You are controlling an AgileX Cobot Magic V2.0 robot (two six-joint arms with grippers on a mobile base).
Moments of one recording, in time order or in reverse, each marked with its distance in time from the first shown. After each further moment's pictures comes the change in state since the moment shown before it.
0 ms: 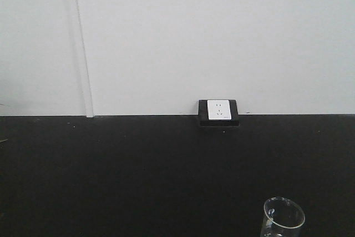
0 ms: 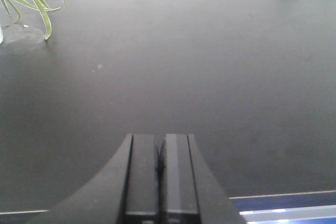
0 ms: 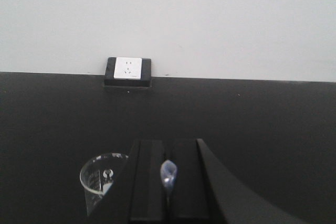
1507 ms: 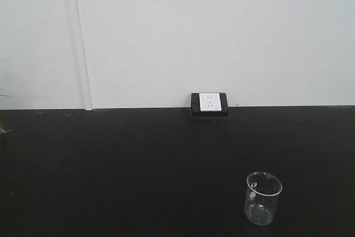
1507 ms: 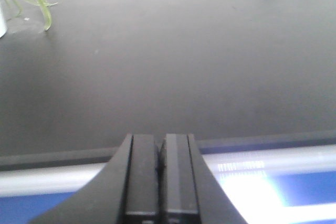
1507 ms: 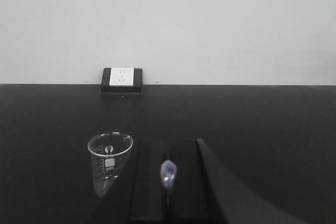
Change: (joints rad) left arm 0.000 0.000 0.000 0.000 0.000 0.000; right arm 0.000 -0.137 0.039 0.005 0.028 0.000
